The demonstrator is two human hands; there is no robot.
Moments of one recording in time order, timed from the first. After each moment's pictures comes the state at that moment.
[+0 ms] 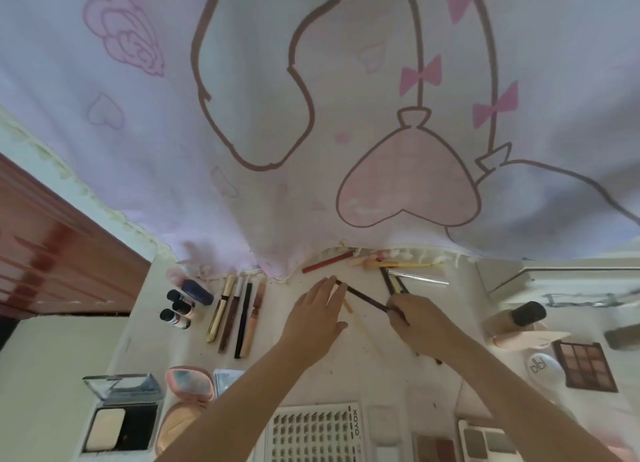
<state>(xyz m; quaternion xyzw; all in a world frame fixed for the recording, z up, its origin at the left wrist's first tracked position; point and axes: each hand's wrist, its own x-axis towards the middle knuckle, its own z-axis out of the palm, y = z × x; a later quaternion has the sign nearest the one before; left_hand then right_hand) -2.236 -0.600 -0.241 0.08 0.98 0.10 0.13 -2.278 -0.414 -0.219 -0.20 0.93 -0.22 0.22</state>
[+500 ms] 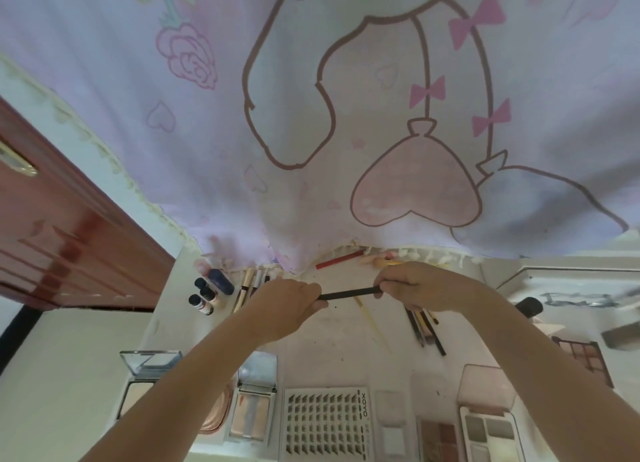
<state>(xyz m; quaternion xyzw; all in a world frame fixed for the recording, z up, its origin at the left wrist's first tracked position) -2.212 -0.653 -0.151 0.16 0.97 0.00 0.16 -2.287 -0.432 -0.130 -0.29 0.81 -0.34 0.39</state>
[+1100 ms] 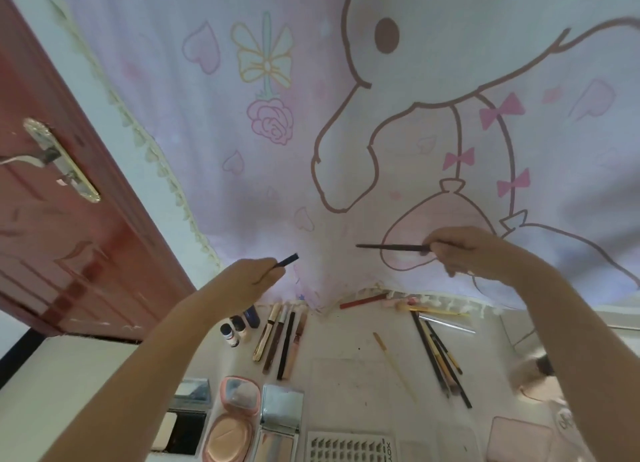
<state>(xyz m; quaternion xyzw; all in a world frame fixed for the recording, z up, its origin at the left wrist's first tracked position) -2.202 -0.747 -0.082 -0.01 0.97 0.24 0.07 -2.314 -0.437 -0.040 -0.29 0.89 -0.31 0.19</state>
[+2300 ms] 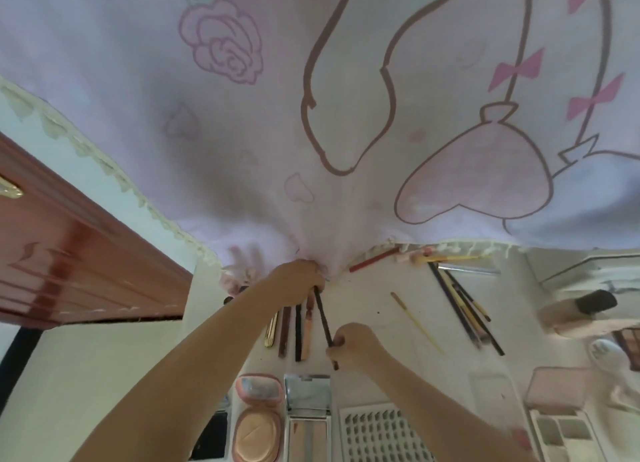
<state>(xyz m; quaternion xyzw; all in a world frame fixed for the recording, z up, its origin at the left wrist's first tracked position) -2.290 -0.744 -0.225 0.15 0.95 0.07 0.28 -2.232 -0.595 -0.265 -0.11 0.88 -0.26 0.40</state>
